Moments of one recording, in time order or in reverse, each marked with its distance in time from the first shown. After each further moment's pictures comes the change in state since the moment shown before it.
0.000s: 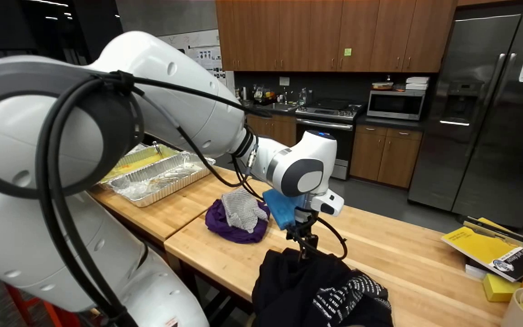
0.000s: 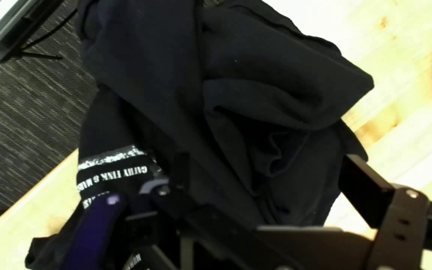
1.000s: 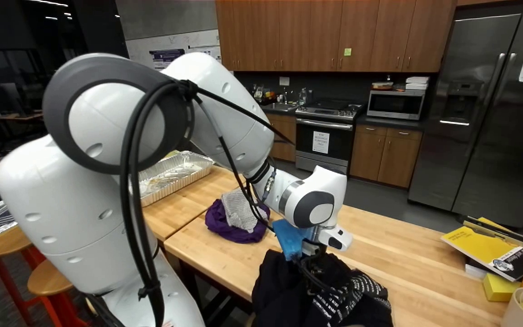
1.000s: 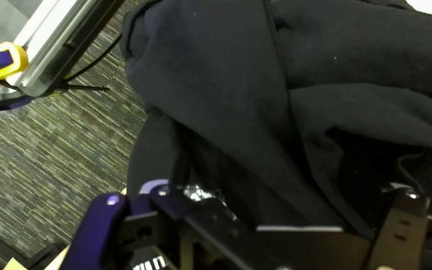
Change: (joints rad) arm -0.064 0.186 -0.028 -0.034 -0.096 0.099 0.070
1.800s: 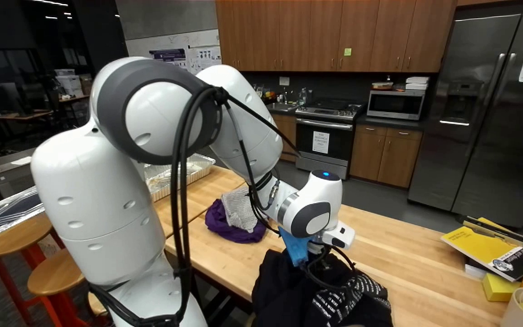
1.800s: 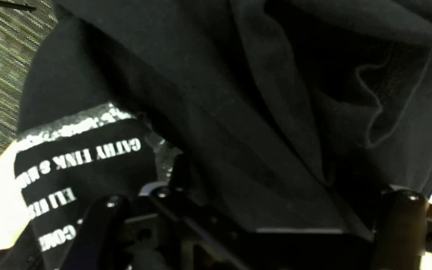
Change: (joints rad) arm 0.032 0.107 -0.004 -0.005 0.051 0.339 -0.047
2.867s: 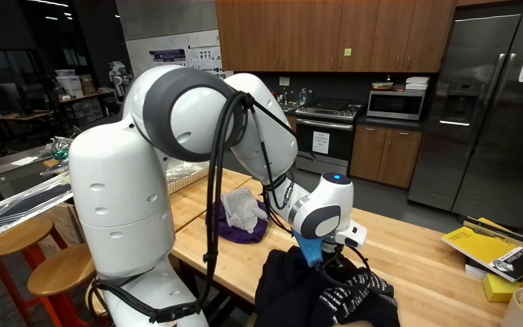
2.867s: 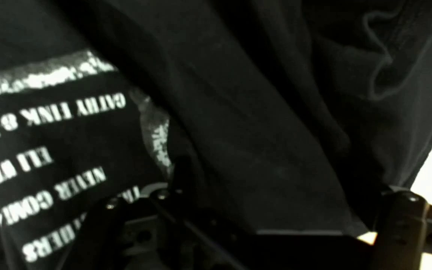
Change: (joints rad) arm 0.014 0.123 -0.026 0.101 0.084 0.102 -0.095
